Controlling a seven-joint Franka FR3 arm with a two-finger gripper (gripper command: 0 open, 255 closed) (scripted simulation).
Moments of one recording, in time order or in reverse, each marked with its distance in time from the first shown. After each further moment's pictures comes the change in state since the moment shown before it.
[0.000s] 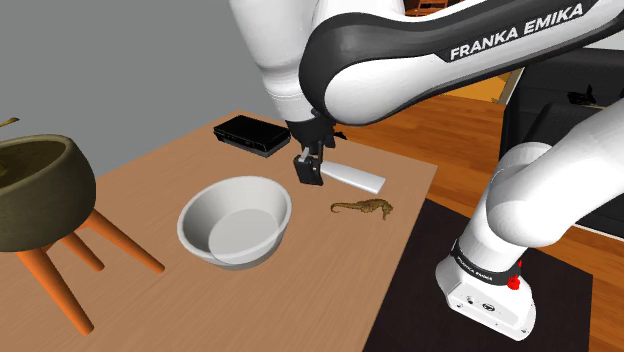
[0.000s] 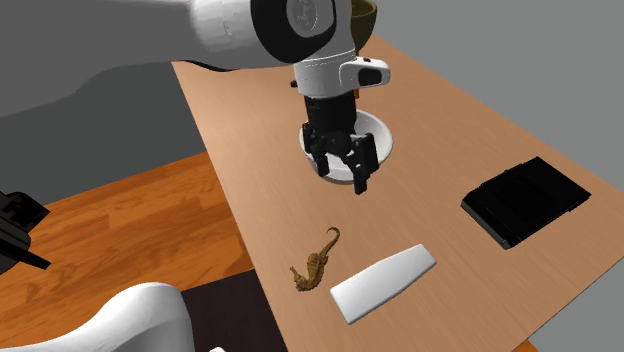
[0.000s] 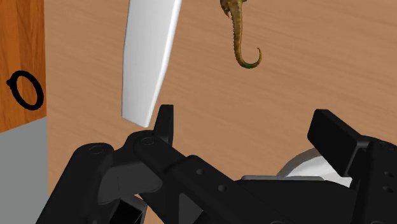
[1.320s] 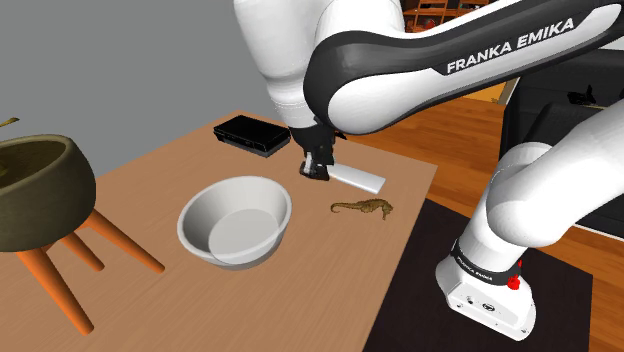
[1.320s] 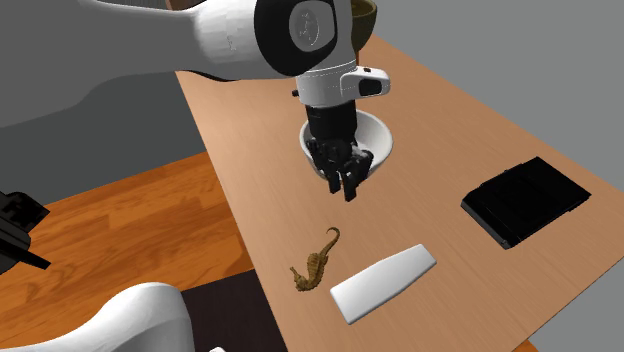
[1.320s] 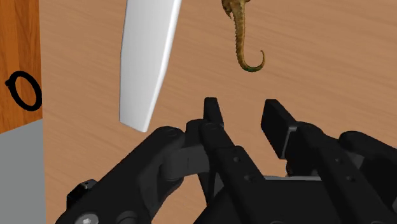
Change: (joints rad) arm 0.001 -0.005 -0.004 -0.037 0.000 0.033 -0.001
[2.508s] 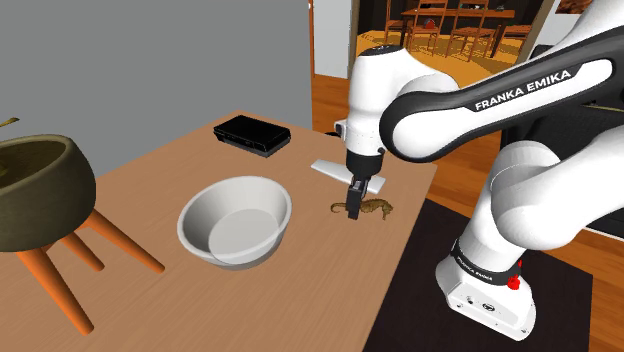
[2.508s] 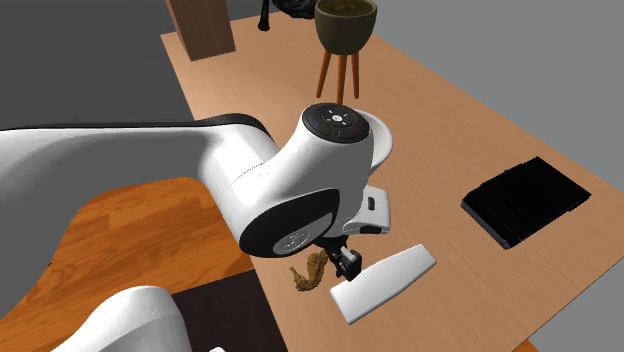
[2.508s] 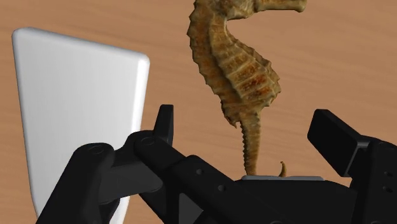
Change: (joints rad) arm 0.132 -0.275 -0.320 -0.559 0.315 0.397 -0.297
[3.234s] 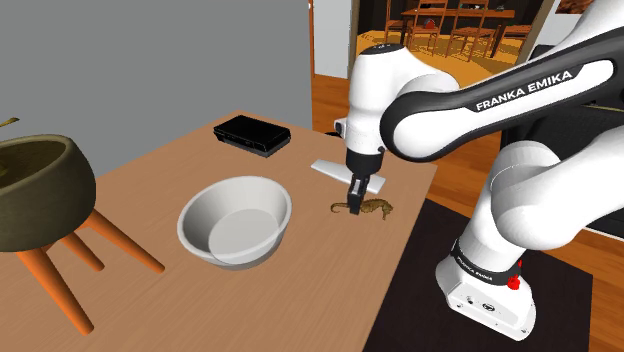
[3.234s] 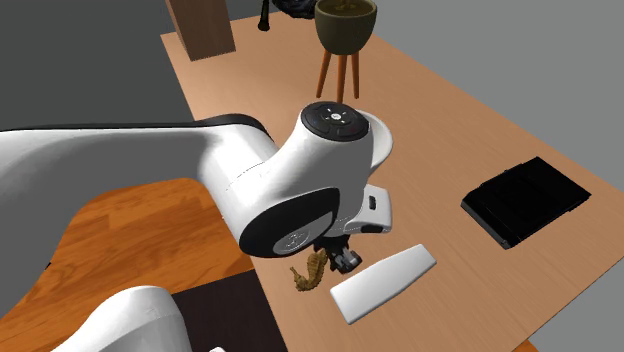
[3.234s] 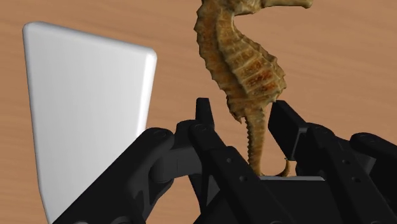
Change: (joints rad) arm -0.002 -0.004 -0.001 0.001 -0.014 0.005 0.000
